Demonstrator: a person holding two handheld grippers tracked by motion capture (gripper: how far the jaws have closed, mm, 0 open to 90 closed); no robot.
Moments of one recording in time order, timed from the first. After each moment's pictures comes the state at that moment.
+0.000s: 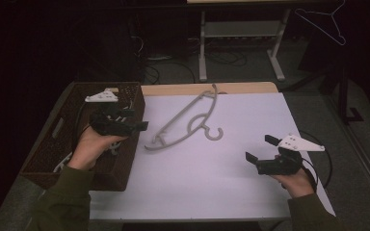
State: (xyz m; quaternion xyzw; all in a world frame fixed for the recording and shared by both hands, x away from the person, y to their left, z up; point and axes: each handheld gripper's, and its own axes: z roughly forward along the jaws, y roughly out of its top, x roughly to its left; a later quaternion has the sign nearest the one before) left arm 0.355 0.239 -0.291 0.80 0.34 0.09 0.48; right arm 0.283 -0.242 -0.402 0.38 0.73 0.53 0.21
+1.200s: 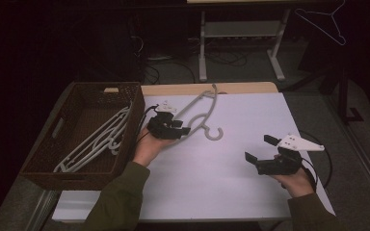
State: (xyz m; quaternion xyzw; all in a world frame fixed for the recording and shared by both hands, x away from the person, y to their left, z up) left arm 0.401 0.125 -0.381 0.84 0.33 0.10 0.42; right arm 0.284 -0.242 -0.402 0.37 0.73 0.54 0.21
